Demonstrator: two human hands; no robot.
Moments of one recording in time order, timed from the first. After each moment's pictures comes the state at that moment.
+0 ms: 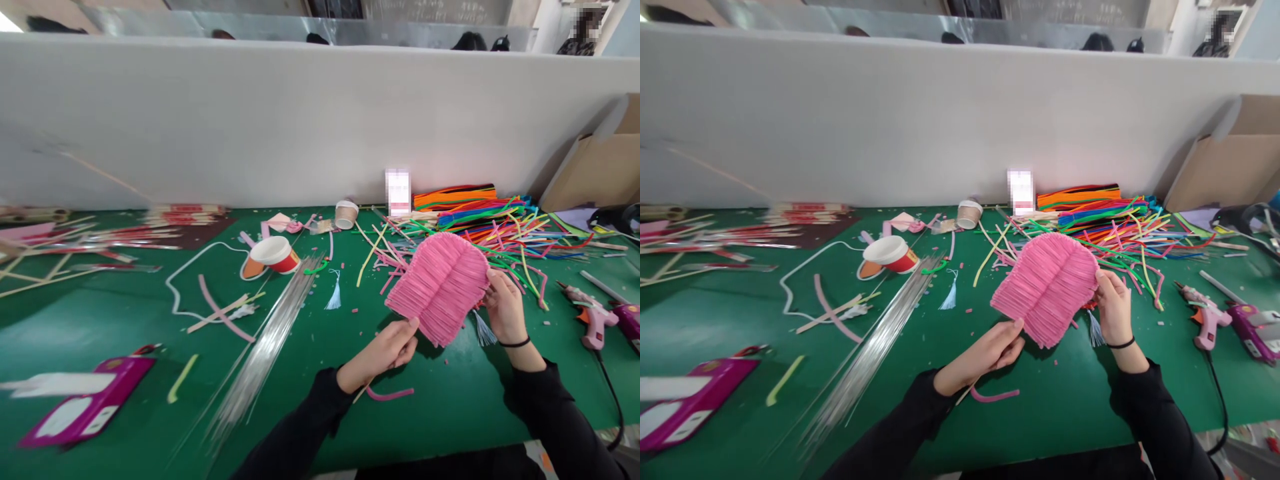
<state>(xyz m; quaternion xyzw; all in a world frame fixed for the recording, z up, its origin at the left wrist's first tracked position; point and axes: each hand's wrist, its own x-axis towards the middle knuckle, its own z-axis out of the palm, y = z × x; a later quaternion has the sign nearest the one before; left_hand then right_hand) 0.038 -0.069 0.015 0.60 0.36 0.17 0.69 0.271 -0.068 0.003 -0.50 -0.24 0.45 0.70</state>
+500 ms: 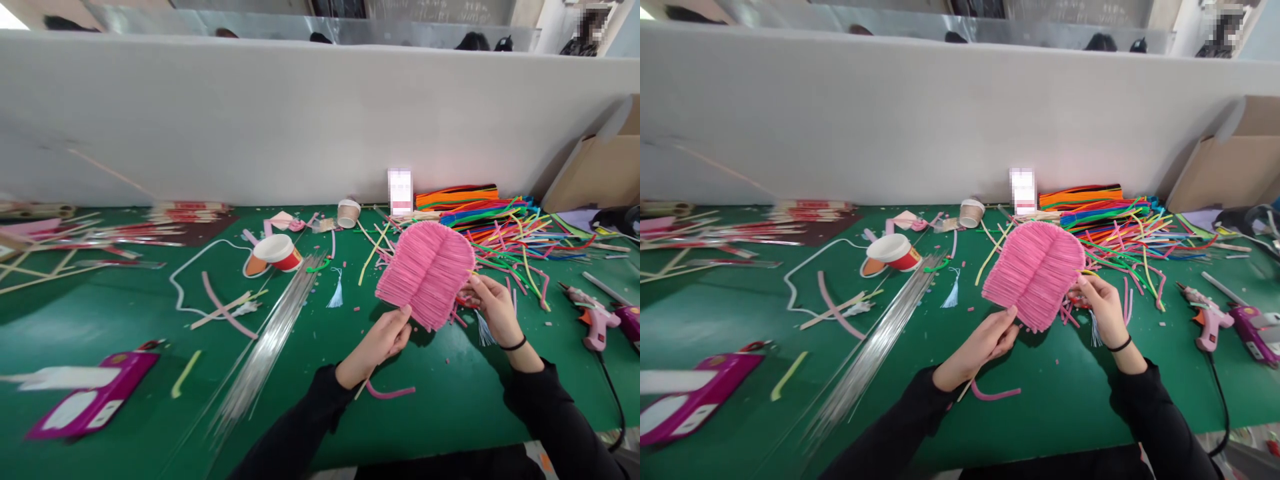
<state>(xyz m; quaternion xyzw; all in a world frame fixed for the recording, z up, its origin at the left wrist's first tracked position) 0.035 -0.062 0.006 0.56 0.41 0.24 0.68 0.264 -0.069 0.000 -0.50 -0.33 0.52 0.62</state>
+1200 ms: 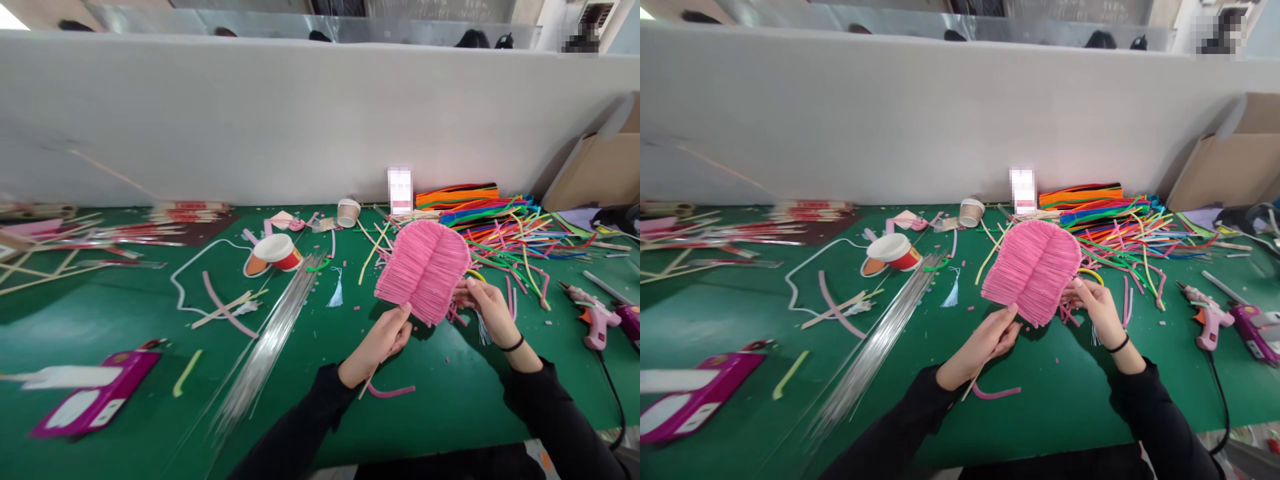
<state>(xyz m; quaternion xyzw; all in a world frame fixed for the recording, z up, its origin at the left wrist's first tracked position) 0.036 -0.060 -0.002 0.54 0.40 0.26 0.69 0.259 -0.070 -0.003 -0.51 -0.38 0.54 0.55</state>
